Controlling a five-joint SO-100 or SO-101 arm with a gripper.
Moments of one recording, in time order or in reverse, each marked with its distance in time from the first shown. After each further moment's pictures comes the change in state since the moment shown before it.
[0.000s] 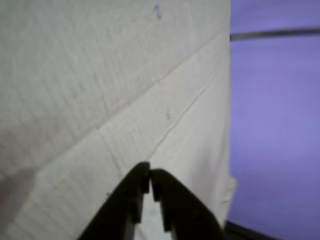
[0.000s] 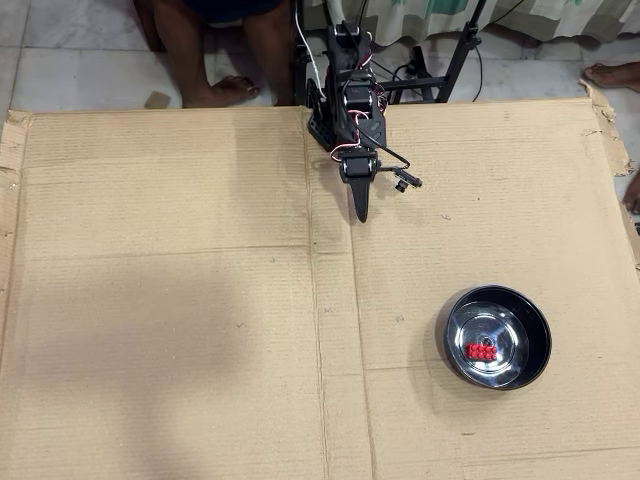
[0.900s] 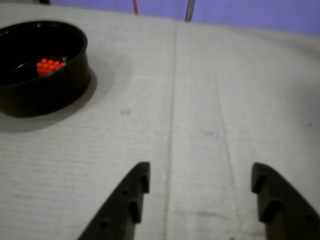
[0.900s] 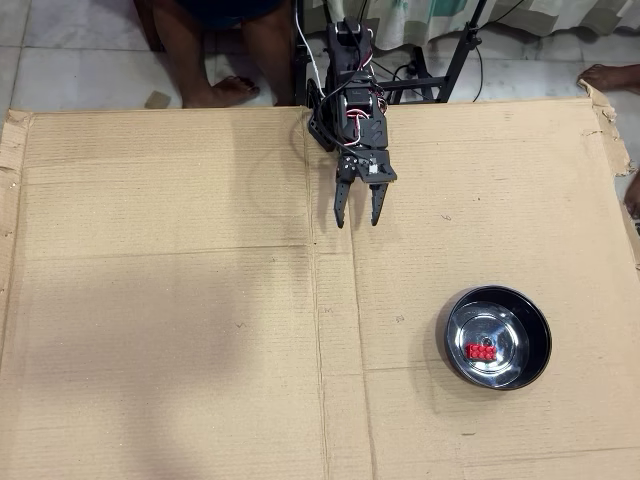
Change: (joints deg) arm 0.3 -2.0 -0.1 -15.1 72.3
